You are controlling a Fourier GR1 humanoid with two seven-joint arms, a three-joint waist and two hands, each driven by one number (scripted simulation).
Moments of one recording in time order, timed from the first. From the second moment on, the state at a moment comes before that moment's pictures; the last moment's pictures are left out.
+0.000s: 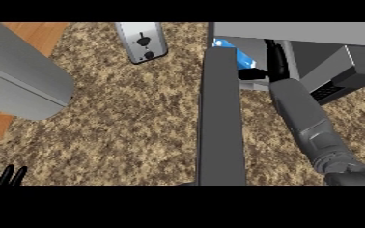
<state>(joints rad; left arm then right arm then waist) 0.60 0.07 0.25 -2.01 0.31 -0.59 -0.37 -0.99 -0.19 -0.42 -0.15 0.44 -0.40 -0.74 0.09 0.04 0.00</state>
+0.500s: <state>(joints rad) 0.61 0.02 0.16 -2.07 0.24 -0.59 -0.35 -0.90 -0.16 -0.45 -0.16 0.37 -0.23 -0.87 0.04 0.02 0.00</state>
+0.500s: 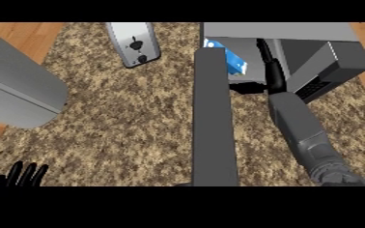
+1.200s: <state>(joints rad) 0.52 0.00 -0.06 -2.06 0.08 -0.49 -0.29 -0.63 -0.08 -0.39 -0.34 0.32 -0.06 -0.94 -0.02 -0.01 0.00</state>
